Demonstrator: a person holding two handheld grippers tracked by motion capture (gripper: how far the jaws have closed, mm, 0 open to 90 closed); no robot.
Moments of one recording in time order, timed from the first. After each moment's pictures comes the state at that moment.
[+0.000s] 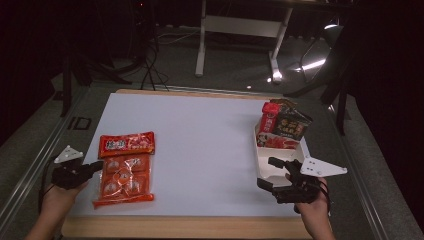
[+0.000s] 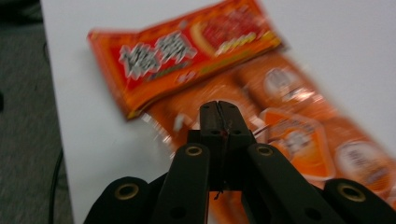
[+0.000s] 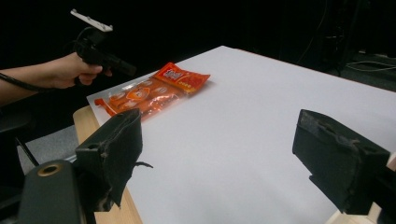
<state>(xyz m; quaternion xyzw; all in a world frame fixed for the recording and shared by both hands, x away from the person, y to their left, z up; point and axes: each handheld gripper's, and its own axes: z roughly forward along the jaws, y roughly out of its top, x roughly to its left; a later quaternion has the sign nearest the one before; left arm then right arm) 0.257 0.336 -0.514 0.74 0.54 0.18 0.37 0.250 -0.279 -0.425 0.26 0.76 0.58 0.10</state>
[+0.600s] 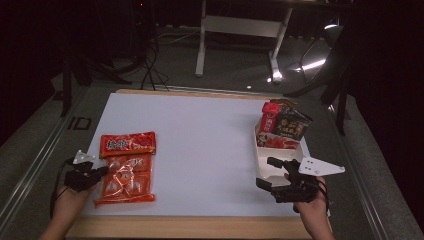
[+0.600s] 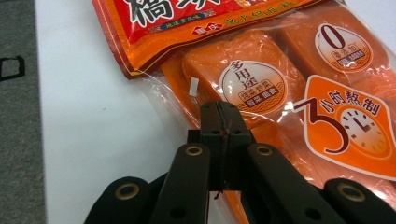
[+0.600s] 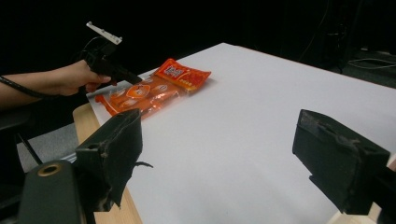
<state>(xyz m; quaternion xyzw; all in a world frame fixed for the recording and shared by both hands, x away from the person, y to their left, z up) 0.266 0.315 -0.538 0.74 0.57 0.18 0.31 0.252 -0.277 -0.427 0.26 0.77 0.58 0.10</state>
